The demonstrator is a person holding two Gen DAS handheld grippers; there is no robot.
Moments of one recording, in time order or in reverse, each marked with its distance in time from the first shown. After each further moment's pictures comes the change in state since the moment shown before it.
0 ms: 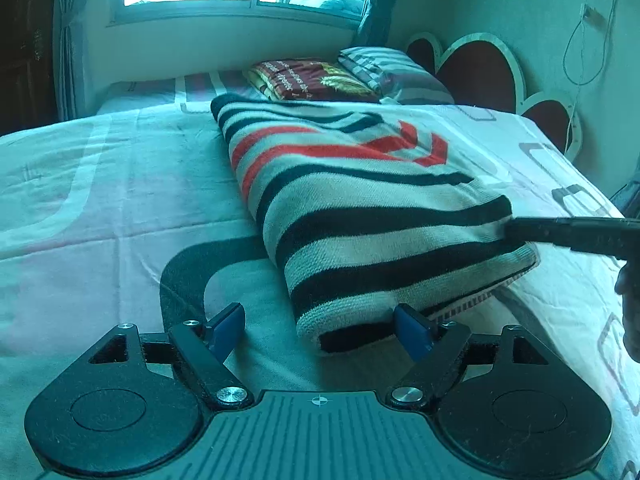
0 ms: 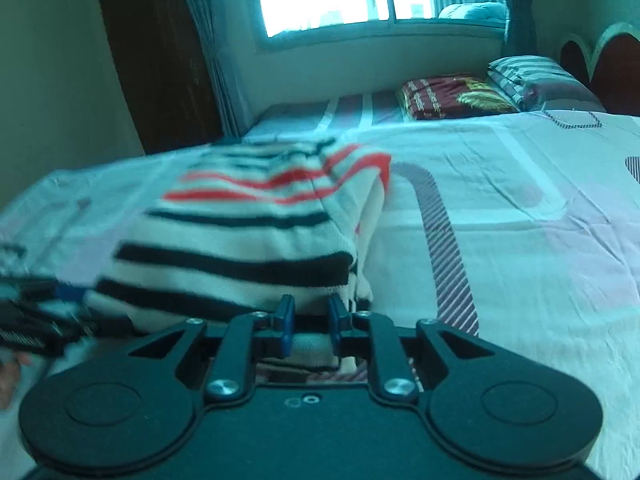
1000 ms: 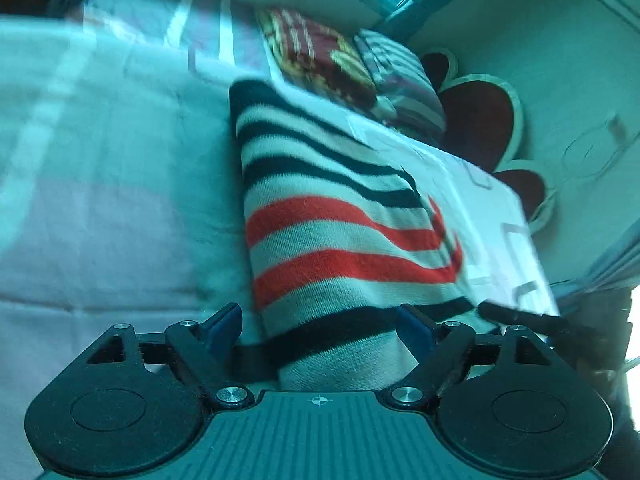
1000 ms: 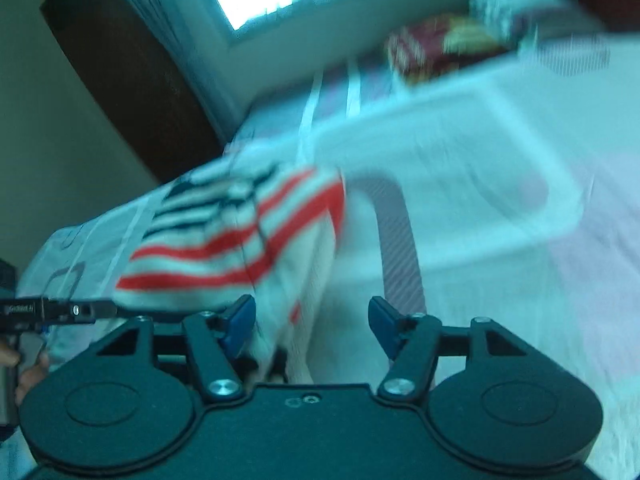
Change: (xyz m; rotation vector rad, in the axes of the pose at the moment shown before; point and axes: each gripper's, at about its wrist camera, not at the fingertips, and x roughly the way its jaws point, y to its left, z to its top) left arm 0.075 0.083 0.081 -0.391 0.173 -0.288; right arm 0.074 -0.102 0.052 0.339 0.245 0.211
